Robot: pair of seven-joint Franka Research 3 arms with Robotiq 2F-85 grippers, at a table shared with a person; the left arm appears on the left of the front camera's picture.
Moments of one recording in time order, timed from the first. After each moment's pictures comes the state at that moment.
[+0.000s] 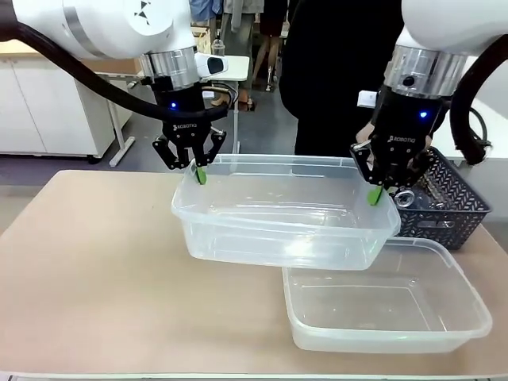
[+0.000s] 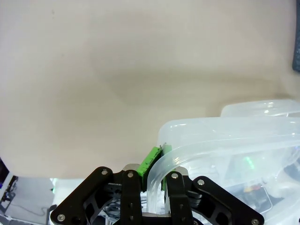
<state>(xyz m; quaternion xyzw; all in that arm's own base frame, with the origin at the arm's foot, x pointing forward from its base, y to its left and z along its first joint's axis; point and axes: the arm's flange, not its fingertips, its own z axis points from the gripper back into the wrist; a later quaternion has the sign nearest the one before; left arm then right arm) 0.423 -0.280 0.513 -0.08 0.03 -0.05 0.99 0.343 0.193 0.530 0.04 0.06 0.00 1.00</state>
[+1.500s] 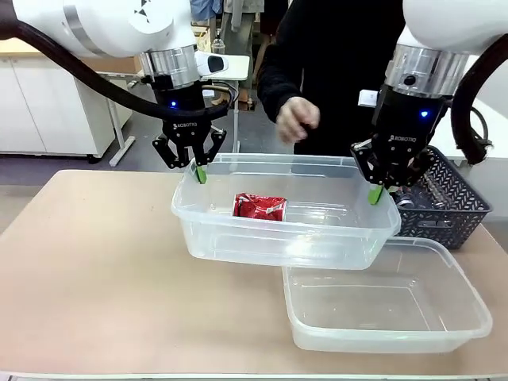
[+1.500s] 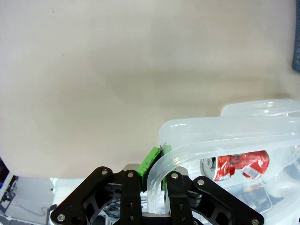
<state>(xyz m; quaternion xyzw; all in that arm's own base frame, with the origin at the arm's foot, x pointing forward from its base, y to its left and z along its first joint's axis) 0.424 -0.280 0.514 -0.08 0.03 -0.05 0.99 0.343 0.193 0.531 0.04 0.06 0.00 1.00</state>
